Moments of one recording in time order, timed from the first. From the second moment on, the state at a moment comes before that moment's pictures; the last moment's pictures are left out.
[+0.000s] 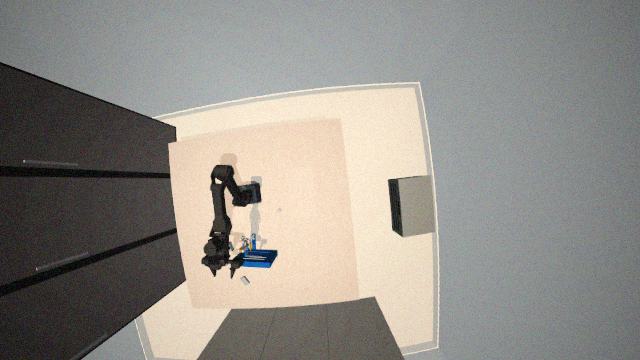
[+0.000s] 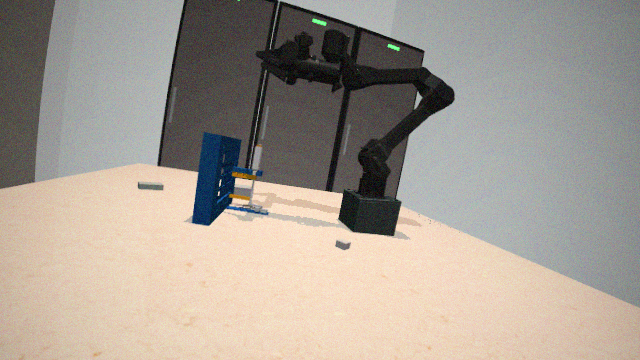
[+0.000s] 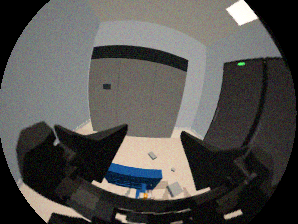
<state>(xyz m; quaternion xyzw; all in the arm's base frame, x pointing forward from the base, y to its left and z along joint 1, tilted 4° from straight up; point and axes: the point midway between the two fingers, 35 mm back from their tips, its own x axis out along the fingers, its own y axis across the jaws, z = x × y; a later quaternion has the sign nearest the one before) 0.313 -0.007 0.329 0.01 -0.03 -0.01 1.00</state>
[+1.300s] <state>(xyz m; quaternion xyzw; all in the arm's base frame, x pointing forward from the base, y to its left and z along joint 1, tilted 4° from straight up) 0.351 -0.016 0.199 -0.01 0.48 0.00 0.88</state>
